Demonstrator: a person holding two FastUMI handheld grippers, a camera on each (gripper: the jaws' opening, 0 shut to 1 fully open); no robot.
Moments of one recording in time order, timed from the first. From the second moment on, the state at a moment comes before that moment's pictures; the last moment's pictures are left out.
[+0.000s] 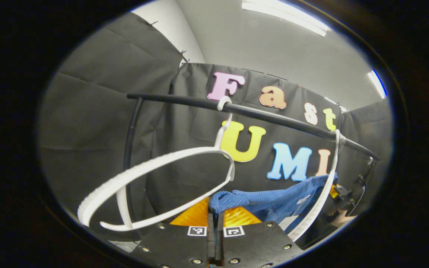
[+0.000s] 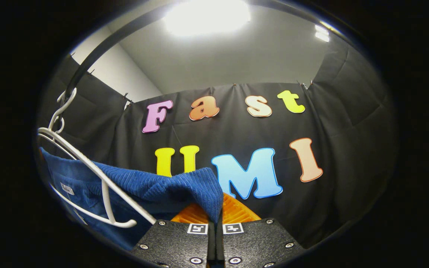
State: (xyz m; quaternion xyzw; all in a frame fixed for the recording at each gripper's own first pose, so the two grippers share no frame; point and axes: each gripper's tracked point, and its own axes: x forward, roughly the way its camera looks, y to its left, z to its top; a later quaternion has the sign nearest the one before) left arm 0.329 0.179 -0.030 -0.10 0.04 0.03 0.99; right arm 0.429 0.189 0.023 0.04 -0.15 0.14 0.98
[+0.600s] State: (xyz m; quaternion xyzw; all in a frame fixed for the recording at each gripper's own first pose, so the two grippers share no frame) left arm 0.291 0.170 -0.112 -0.17 0.08 0.08 0.98; right arm 0.421 0.196 -0.033 0.01 -0.10 0.15 0.98
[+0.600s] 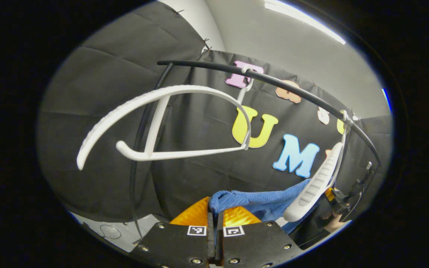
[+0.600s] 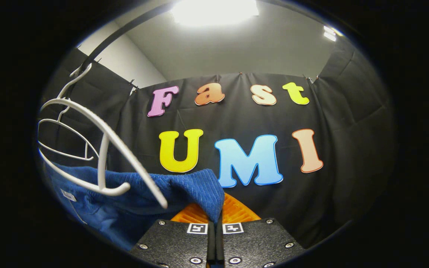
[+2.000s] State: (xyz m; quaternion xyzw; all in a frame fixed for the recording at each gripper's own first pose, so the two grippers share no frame) left arm 0.100 0.116 -0.081 -0.08 0.10 -0.07 0.99; right arm 0.125 0.183 -0.041 -0.03 0.00 0.09 1.00
